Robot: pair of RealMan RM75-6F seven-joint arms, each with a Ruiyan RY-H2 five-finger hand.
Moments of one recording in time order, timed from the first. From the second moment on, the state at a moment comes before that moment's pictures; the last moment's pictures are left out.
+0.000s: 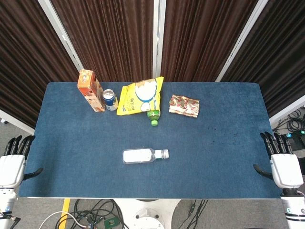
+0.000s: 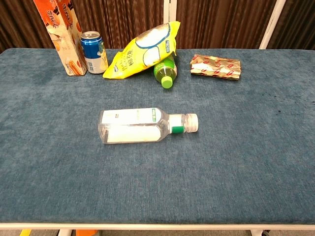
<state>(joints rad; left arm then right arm) -0.08 -1.18 -0.04 -1.58 1.47 1.49 0.10 0.10 -1.11 0.08 -1.62 -1.53 1.50 -0.11</state>
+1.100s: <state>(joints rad) -0.43 -1.20 -0.11 -1.70 1.58 1.12 0.09 0.09 -1.07 0.11 -1.61 -1.50 1.52 -0.07</state>
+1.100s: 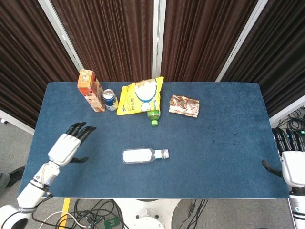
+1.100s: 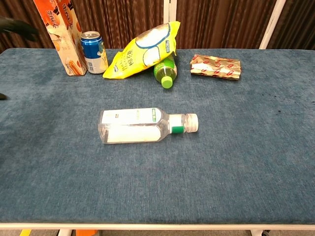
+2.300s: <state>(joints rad) -0.71 -1.69 -0.16 -1.56 1.13 0.90 0.39 0.09 -1.07 0.10 -1.59 -1.48 1.51 -0.03</state>
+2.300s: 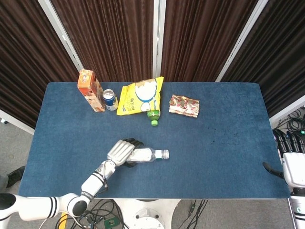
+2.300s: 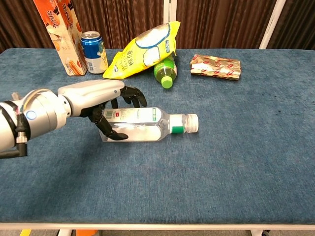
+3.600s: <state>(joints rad) -0.69 -1.86 -0.16 -1.24 1.63 1.33 -0.40 0.55 -0.90 0.20 -1.97 -1.53 0.99 0.18</state>
